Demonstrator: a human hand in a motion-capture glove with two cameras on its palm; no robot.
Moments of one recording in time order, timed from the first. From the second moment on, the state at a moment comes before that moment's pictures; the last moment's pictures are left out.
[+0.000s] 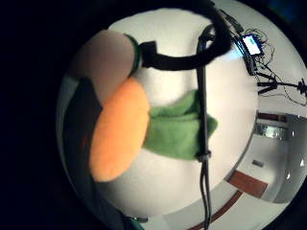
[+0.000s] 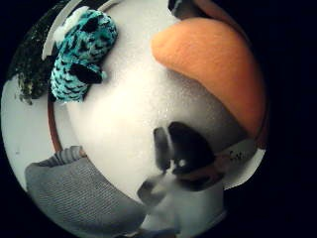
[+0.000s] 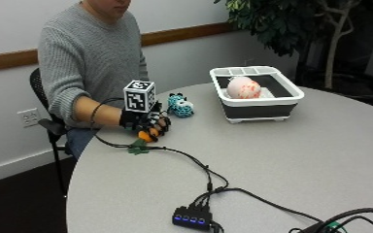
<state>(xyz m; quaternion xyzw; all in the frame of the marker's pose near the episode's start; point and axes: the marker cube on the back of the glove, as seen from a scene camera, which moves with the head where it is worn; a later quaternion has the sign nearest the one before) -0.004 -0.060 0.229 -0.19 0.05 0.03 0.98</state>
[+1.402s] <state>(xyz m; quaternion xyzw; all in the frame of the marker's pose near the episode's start) -0.138 -0.378 0.184 -0.18 -0.02 -0.16 0.97</state>
